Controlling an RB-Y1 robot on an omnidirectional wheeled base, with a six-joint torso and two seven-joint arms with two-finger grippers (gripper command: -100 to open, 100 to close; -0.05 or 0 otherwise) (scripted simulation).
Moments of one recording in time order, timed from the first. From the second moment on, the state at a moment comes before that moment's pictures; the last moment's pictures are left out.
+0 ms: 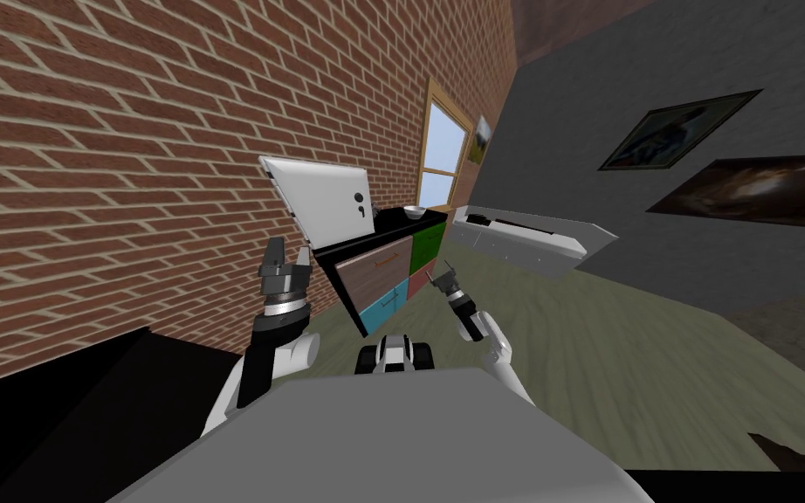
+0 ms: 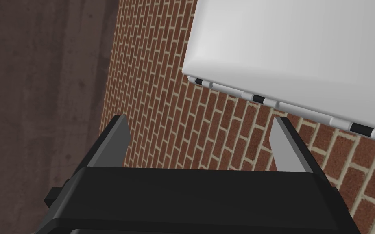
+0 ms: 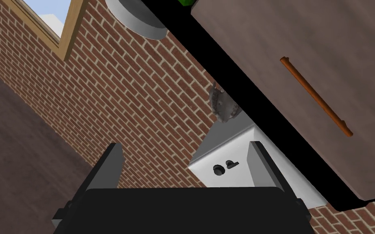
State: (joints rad) left arm 0.46 -0.01 0.03 -2.36 -0.12 -0.45 -0.01; right arm 0.20 -0.25 -0.03 -1.78 0.72 -0.51 1.22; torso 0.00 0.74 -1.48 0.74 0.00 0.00
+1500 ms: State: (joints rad) left arm 0.46 -0.01 0.03 -2.36 -0.12 -0.45 -0.01; right arm 0.13 -0.24 0.01 -1.63 0.86 -0.54 1.61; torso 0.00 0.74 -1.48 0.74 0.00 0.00
